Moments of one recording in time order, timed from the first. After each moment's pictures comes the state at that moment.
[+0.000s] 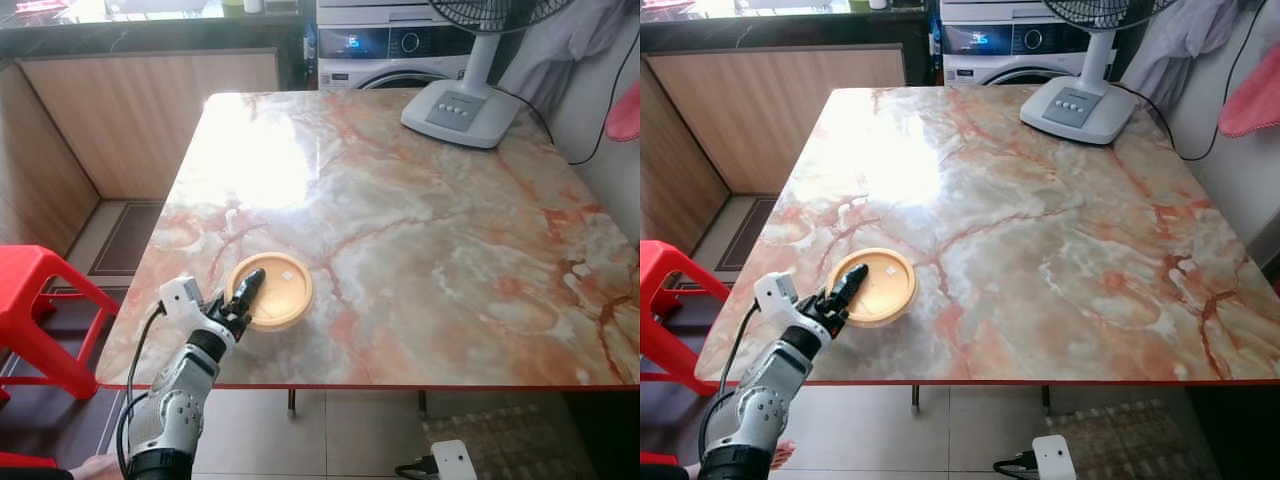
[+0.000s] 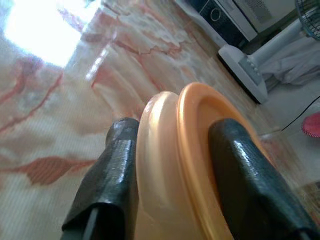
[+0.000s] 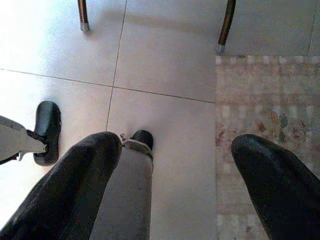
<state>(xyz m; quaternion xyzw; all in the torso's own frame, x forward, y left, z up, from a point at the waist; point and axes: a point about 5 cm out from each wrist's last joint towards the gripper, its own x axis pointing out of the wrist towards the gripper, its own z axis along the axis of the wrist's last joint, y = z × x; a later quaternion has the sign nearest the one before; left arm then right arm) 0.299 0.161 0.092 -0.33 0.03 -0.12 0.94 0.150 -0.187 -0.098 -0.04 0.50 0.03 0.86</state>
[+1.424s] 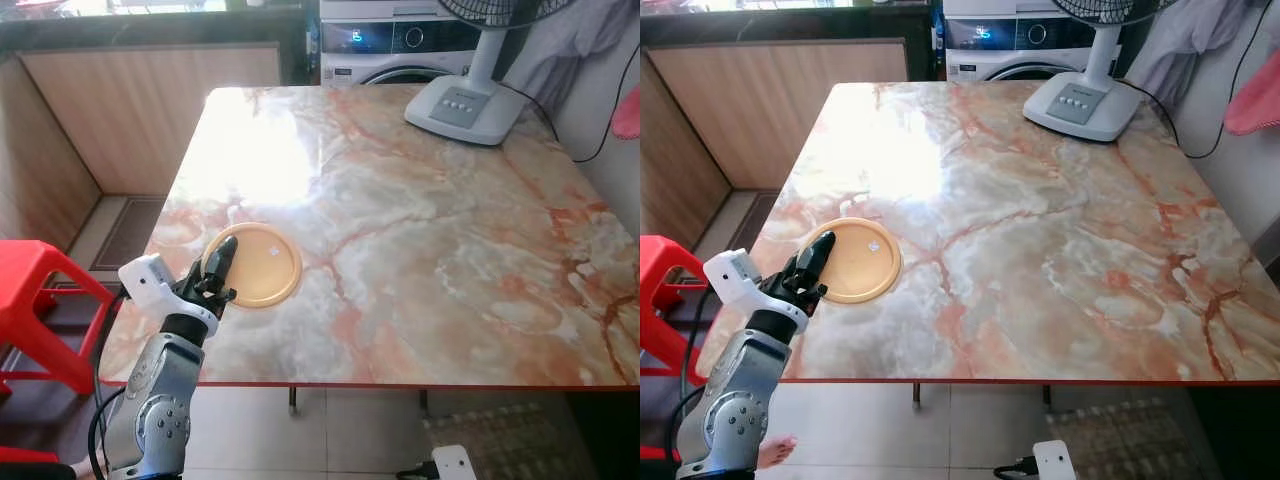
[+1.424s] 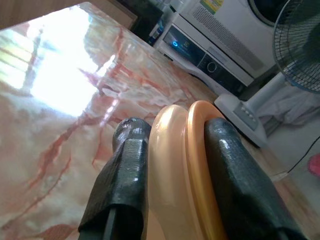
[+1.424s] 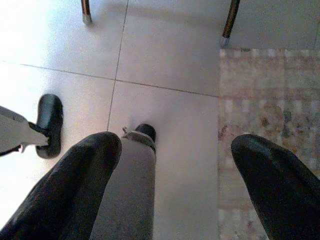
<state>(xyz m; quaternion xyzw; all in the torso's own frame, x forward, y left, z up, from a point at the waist) 0.276 0.168 0.150 -0.31 -0.06 -0.07 0.95 0.144 -0.187 -0.100 -0.04 0.51 0.03 0.86</state>
